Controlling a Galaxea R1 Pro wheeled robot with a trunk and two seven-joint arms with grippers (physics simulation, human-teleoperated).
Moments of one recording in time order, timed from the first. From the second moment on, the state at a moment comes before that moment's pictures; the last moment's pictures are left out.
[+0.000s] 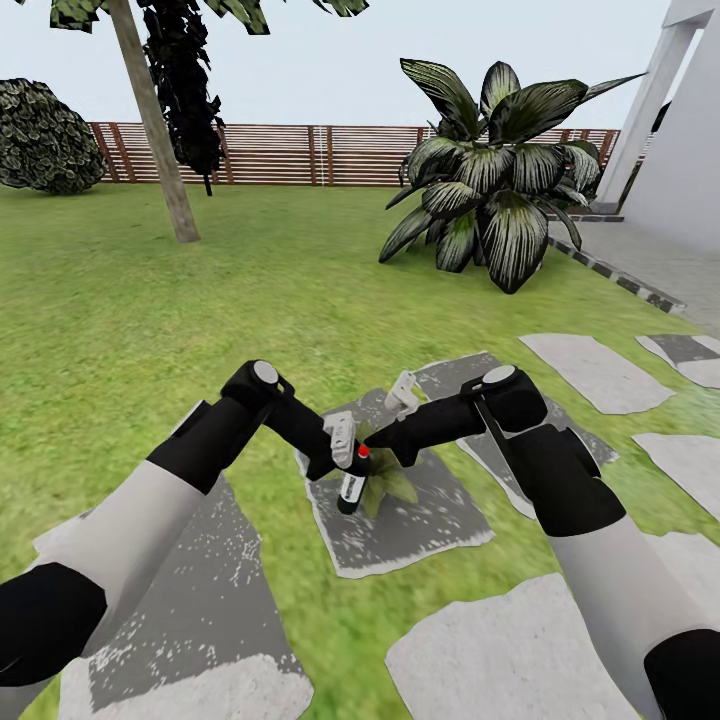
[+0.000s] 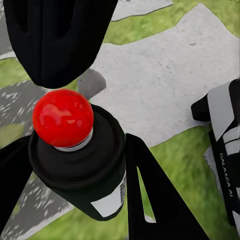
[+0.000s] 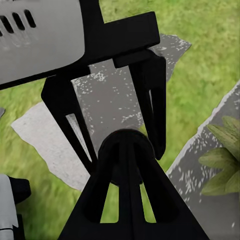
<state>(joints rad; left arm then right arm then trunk) -1.11 0.04 -0.50 -1.06 -0.41 0.48 -1.57 -0.94 -0.09 0.36 -1.47 0.34 0.98 1.30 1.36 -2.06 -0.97</state>
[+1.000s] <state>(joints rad) -1.13 0.03 -0.51 -1.06 -0.41 0.48 -1.57 -0.94 -0.09 0.36 -1.47 0.34 0.98 1.30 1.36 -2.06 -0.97</state>
